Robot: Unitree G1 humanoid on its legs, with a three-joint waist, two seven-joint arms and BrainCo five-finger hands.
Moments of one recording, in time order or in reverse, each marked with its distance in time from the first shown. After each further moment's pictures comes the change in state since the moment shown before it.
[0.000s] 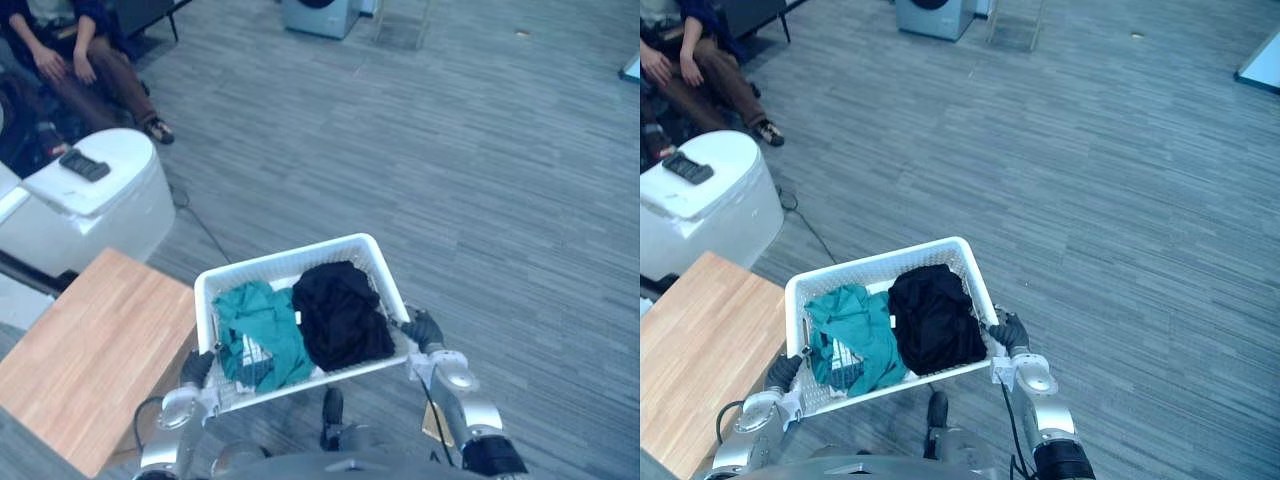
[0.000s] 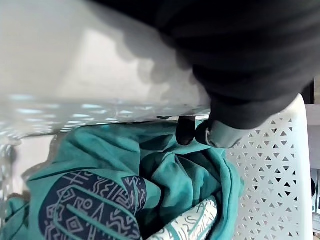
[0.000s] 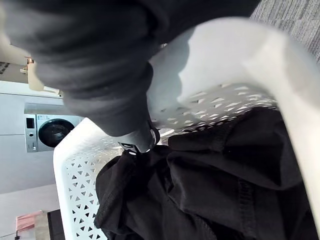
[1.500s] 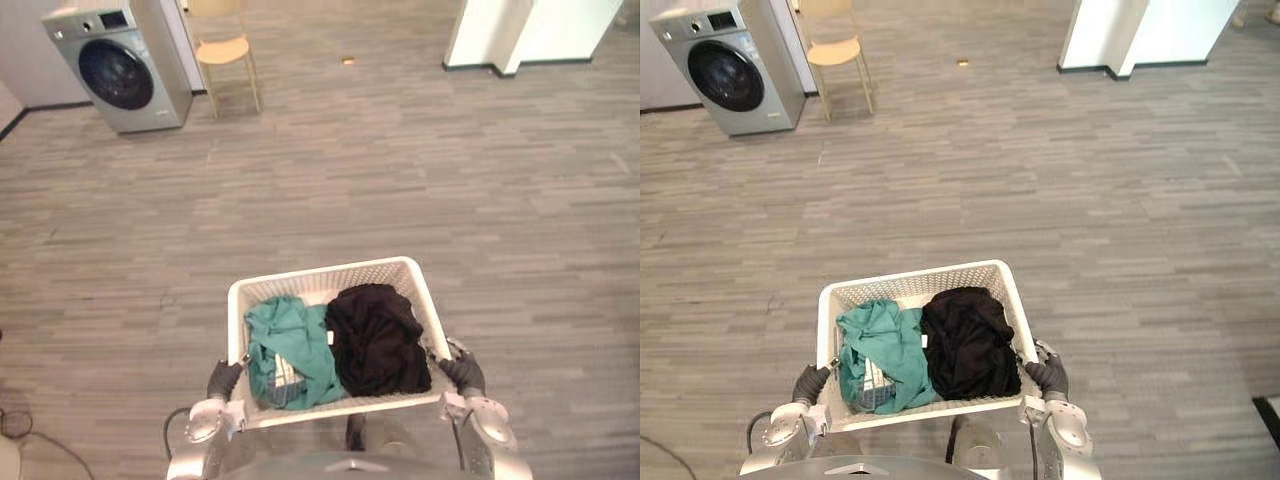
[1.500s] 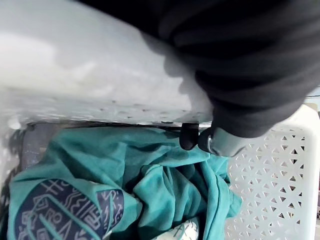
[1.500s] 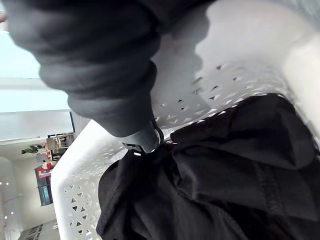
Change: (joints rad) left arm 0.049 -0.104 -0.048 -0.045 0.043 0.001 -0.025; right arm 0.238 0.073 -0.208 -0.094 0.044 -0.065 0.002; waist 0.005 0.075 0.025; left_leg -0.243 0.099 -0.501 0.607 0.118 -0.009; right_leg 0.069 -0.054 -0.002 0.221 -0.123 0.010
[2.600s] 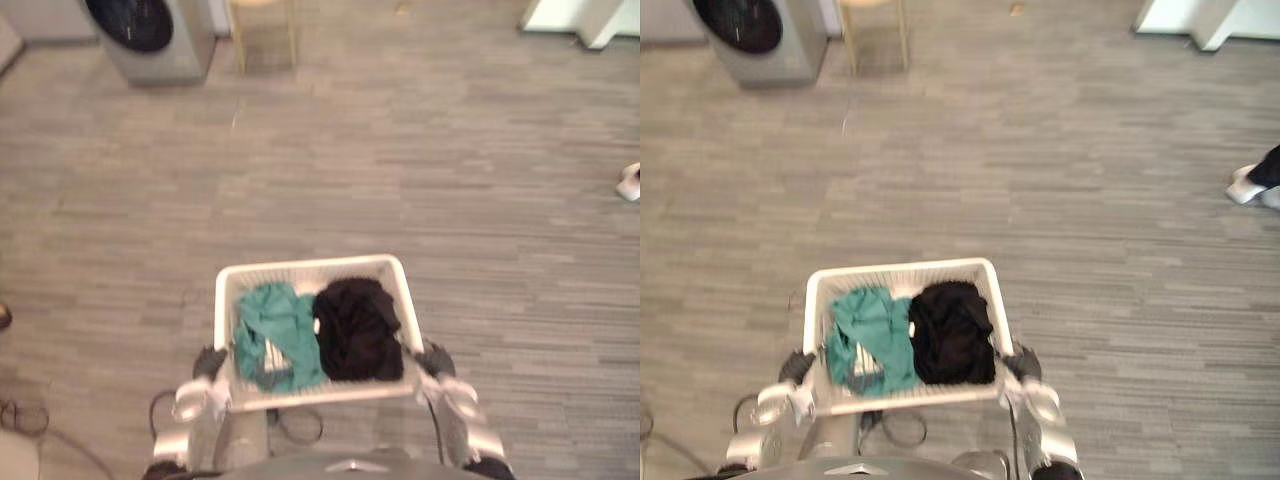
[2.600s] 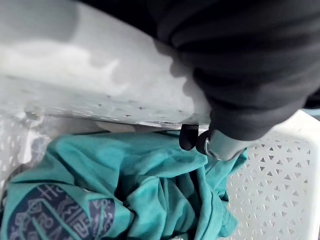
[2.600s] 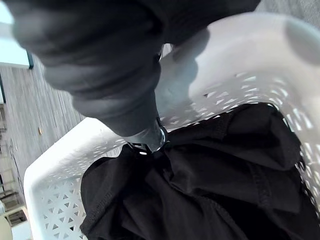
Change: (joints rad) left arm -0.135 0.088 0.052 0.075 -0.088 0.007 0.046; right arm -0.222 0.014 0.045 0.263 0.007 0.021 0.012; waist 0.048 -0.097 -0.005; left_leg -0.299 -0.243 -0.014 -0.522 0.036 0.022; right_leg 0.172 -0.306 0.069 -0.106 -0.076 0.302
